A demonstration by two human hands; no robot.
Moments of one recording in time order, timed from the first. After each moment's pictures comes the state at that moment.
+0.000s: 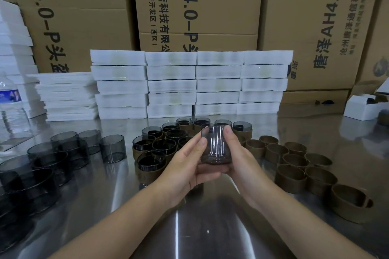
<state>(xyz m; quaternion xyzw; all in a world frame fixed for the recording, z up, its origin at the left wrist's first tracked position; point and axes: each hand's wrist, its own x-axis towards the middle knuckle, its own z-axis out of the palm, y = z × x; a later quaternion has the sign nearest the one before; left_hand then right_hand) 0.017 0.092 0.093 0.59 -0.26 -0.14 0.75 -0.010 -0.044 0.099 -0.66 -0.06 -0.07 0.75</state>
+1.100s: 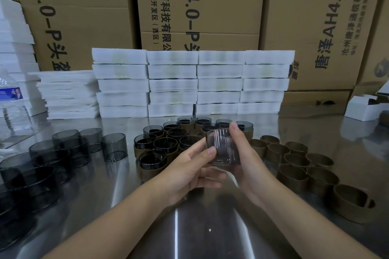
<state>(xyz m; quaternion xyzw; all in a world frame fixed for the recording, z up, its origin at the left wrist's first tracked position) 0.025 0.098 0.089 0.59 -0.31 -0.21 0.71 -0.013 -0.045 0.103 -0.65 -0.06 -0.08 0.75</state>
